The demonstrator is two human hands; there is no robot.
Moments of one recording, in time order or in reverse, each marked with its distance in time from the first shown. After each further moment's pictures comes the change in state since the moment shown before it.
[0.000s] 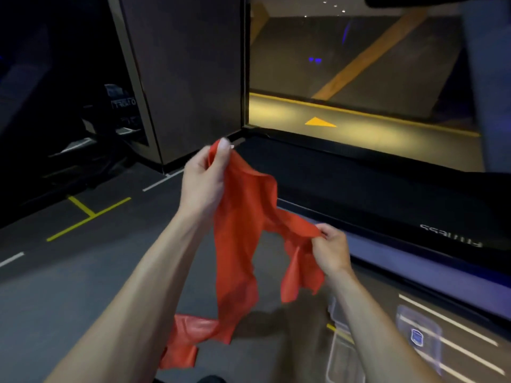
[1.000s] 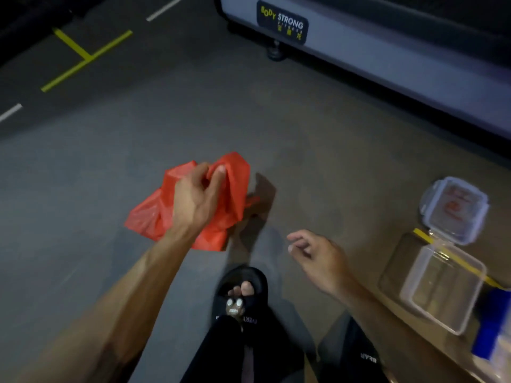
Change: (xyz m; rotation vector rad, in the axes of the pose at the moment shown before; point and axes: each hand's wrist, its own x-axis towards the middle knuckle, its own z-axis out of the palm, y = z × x) left_hand -0.103 -0.377 -0.193 0.964 0.036 -0.250; right_hand -0.060 0.306 0.142 -0.527 -0.725 0.077
